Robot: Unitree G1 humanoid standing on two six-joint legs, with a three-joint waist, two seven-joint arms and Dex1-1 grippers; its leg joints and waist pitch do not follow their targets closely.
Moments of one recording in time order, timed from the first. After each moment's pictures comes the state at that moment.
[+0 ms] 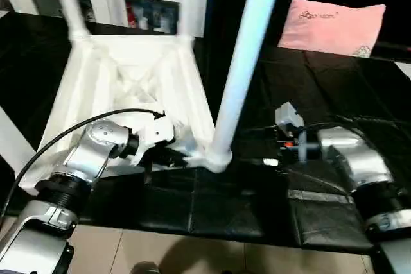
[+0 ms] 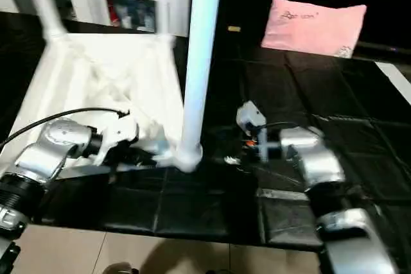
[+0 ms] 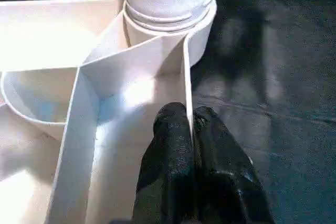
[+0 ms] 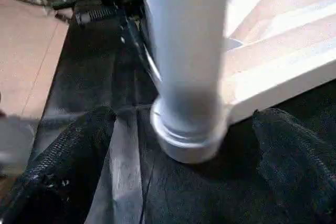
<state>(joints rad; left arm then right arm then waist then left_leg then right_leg) -0.60 0.50 -0.30 0.52 0.02 0.09 -1.35 -0.58 -0.44 0.15 0.58 0.21 0.15 1.38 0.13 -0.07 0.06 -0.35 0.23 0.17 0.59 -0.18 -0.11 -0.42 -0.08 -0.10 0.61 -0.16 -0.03</state>
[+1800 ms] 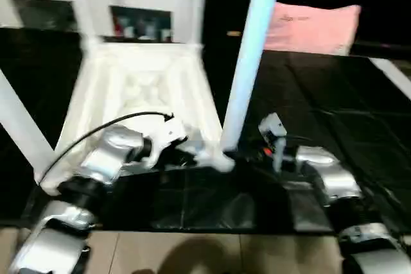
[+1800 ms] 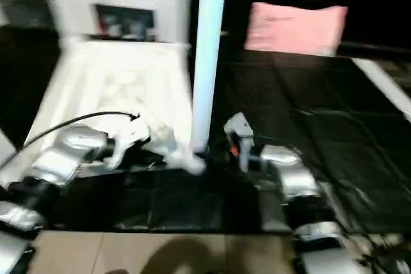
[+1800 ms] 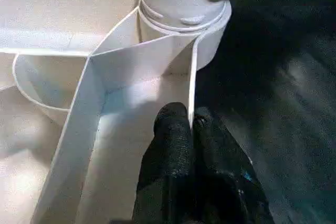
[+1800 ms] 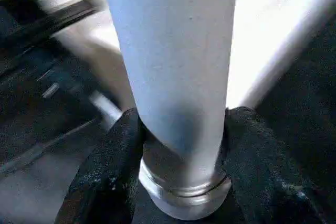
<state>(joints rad) -0.63 0.32 -0.26 0.59 0.08 0.30 -1.04 -0.53 -0.13 0.03 0.68 0.15 0.17 0.82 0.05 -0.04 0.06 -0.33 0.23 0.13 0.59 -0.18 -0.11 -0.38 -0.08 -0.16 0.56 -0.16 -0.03</state>
